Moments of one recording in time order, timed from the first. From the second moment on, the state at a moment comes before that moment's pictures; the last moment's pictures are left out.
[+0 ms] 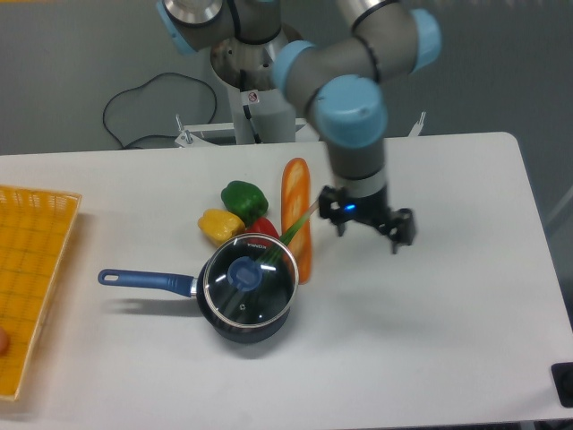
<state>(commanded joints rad) 2.69 -1.84 -1.65 -1.03 1.61 1.15</state>
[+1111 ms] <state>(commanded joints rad) 3.04 -1.97 -1.55 -1.03 1.57 1.68</state>
